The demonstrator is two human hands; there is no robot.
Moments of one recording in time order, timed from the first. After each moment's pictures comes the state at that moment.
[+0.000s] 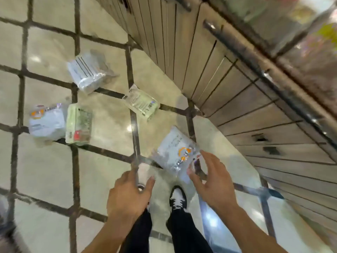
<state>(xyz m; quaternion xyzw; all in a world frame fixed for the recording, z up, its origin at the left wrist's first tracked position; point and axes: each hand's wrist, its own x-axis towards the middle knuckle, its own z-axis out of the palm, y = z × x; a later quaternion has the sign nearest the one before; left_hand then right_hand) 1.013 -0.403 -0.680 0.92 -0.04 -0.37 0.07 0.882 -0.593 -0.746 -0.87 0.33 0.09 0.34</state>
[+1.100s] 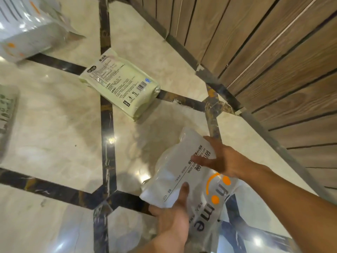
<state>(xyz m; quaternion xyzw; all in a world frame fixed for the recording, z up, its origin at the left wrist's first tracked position) 1.025 -0.471 -1.078 0.69 0.38 -0.45 0.41 1.021 -0.670 -1.117 -0.82 0.34 0.32 0.35</state>
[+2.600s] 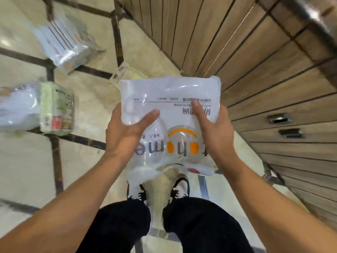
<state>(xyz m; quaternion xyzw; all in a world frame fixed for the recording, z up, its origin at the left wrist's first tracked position) 1.105 -0.416 -0.762 0.81 0.06 -0.28 0.51 0.984 -0.588 -0.759 -0.66 0.52 -0.08 0.54</state>
